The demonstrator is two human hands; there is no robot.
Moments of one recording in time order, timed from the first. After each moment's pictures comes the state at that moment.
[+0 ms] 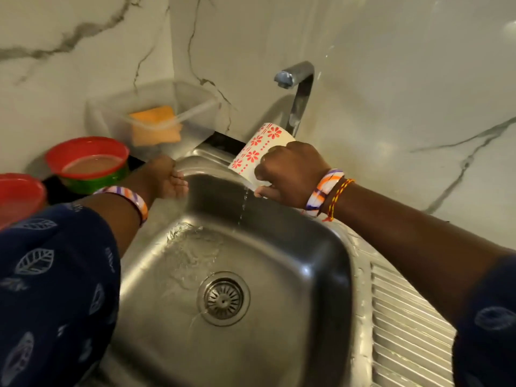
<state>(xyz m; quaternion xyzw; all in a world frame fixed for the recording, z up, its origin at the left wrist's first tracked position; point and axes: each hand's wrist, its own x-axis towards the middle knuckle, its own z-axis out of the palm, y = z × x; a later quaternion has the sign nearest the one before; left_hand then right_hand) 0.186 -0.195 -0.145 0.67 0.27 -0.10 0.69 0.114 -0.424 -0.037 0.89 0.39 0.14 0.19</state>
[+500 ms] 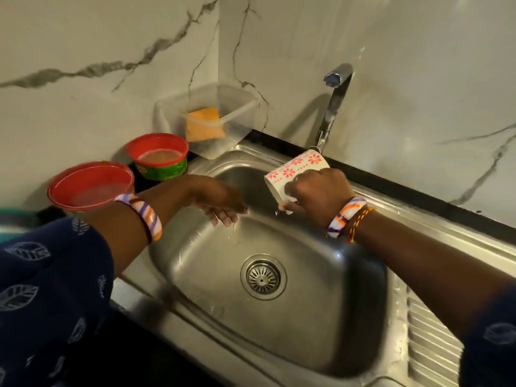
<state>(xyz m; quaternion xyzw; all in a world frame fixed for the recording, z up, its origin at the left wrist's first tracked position) 0.092 -0.188 -0.109 0.86 -0.03 -0.36 0.37 0.048 -0.391 -0.059 0.93 0.30 0.11 0.18</state>
